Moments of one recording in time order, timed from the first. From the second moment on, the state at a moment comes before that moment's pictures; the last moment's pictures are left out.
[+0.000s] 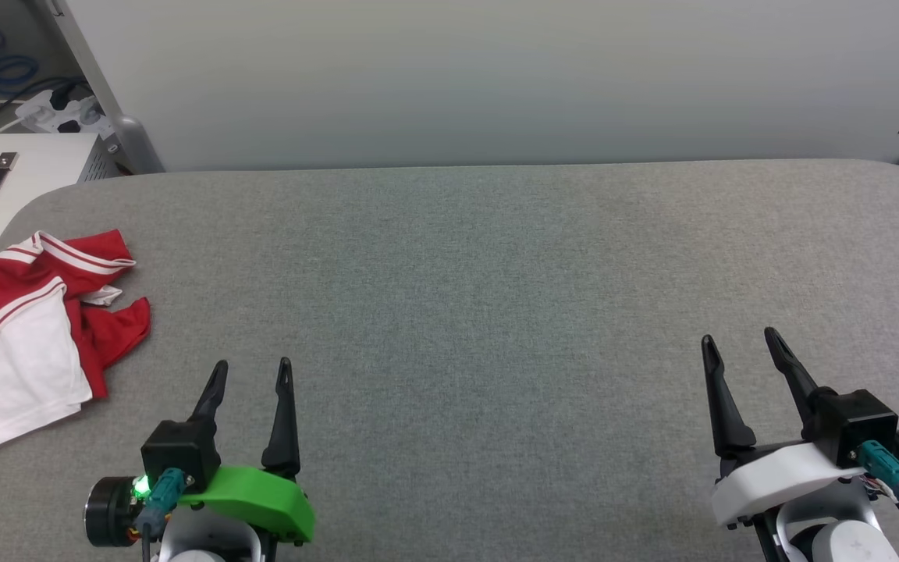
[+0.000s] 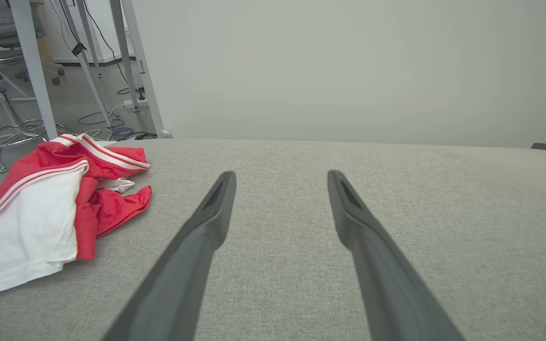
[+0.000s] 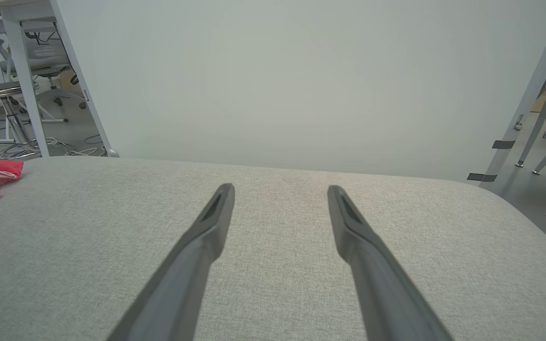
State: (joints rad) left arm 0.02 0.06 -0.02 0.05 -0.11 -0.03 -0.14; right arm -0.01 -0.05 0.01 0.01 0.05 0.13 -0.14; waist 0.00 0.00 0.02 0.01
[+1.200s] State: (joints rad) left arm 0.02 0.06 -0.05 0.14 -0.17 -0.06 -0.22; right arm -0.05 -0.05 0.04 0.16 0.13 0.13 -0.22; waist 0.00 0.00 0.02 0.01
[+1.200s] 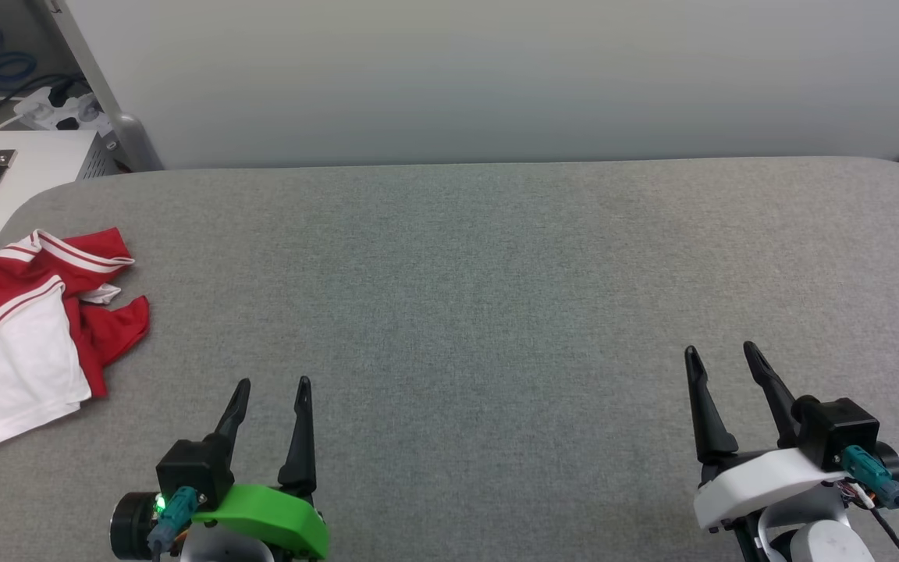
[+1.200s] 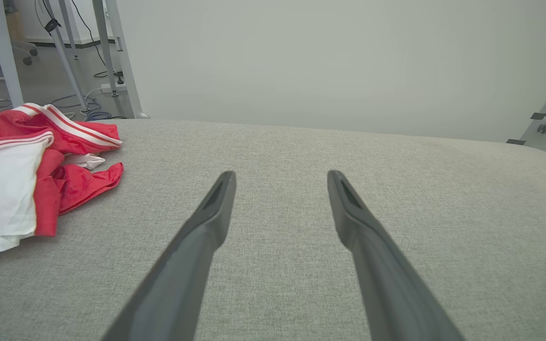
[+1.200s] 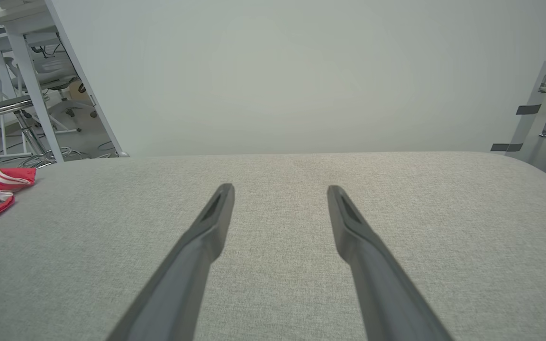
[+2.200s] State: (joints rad) left arm 0.05 0.06 -0.03 0.17 -0.20 -0.06 -0.26; right arm -0.04 -0.05 0.17 0.18 0.17 0.13 -0.26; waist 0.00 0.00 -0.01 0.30
